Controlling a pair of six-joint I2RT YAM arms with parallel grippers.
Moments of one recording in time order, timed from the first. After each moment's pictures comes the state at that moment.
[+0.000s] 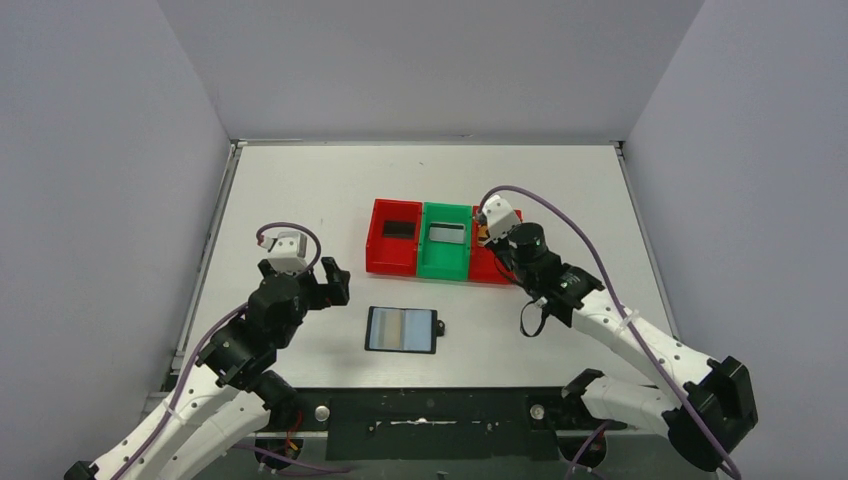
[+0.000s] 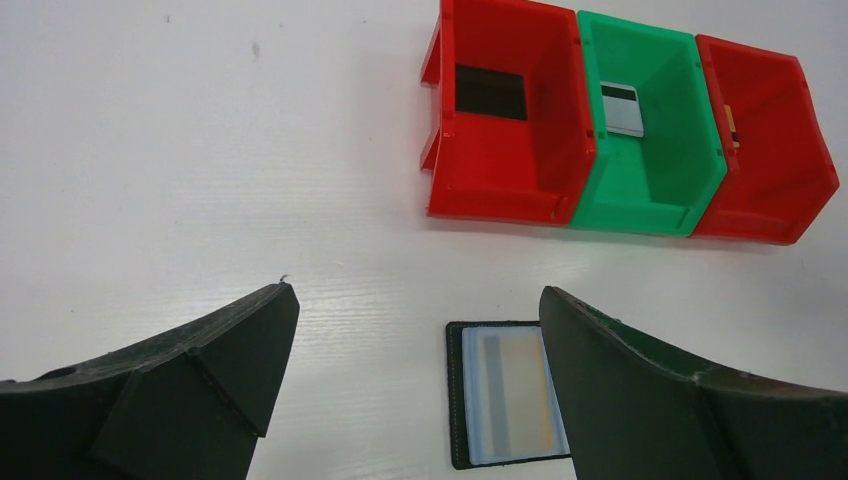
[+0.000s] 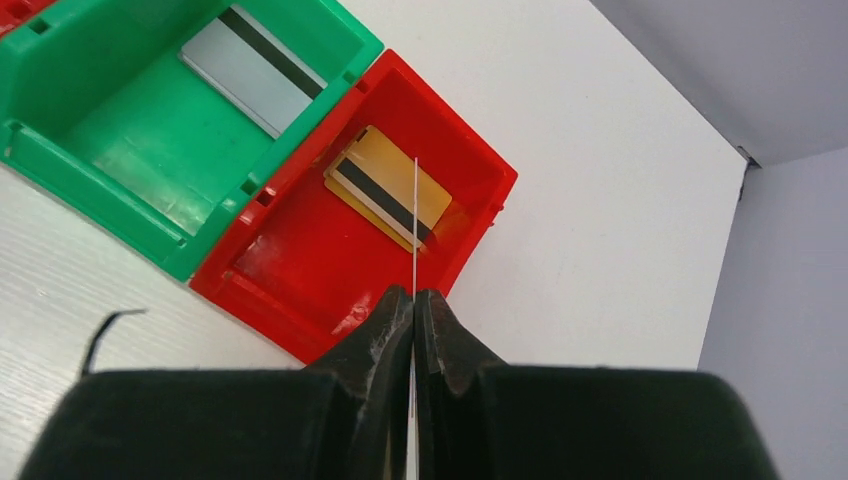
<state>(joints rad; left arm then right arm) -0.68 0.55 0.59 -0.45 -0.44 -0.46 0.63 1.08 0.78 -0.20 0.33 -0.32</state>
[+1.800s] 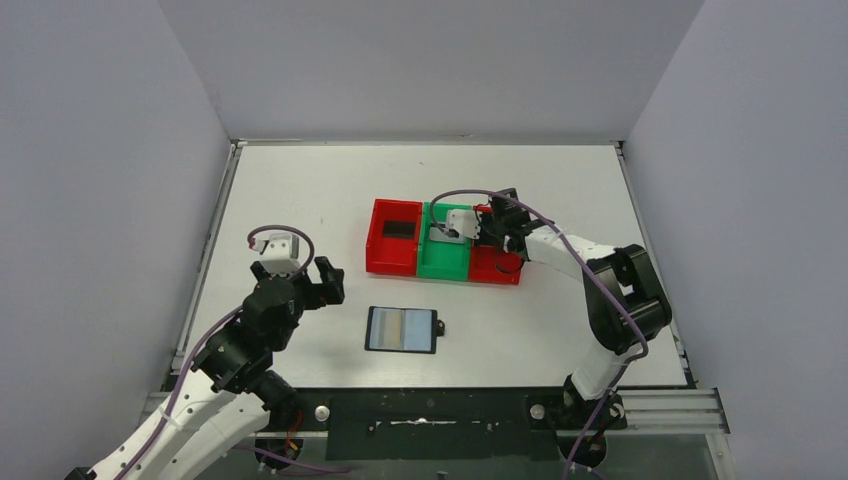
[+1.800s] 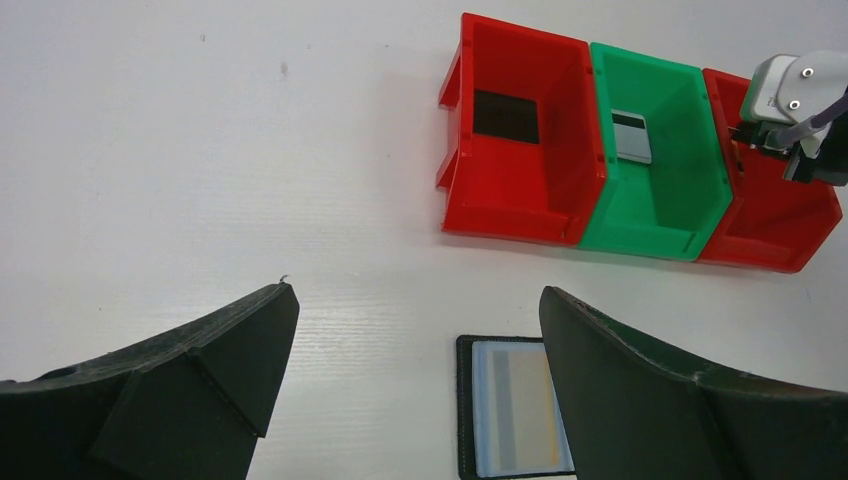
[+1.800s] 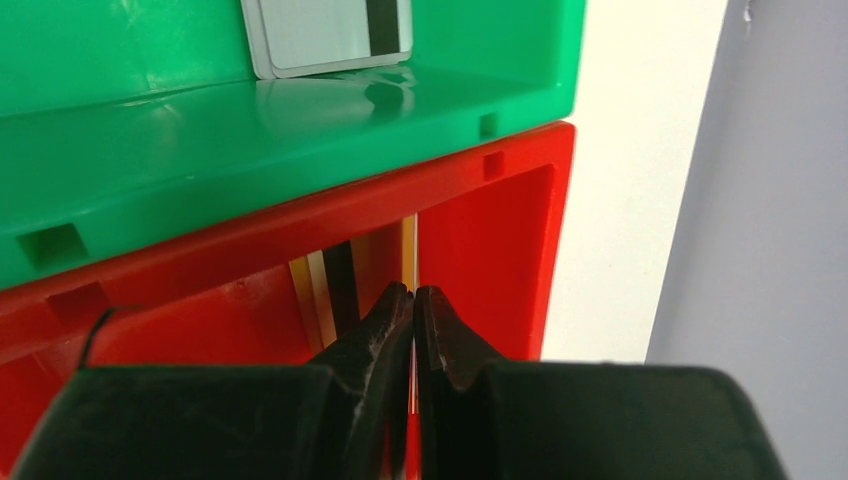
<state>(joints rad) -0.68 0.50 0.59 -0.46 -0.49 -0.46 0.41 1.71 1.03 -0.14 -0.02 -1.13</state>
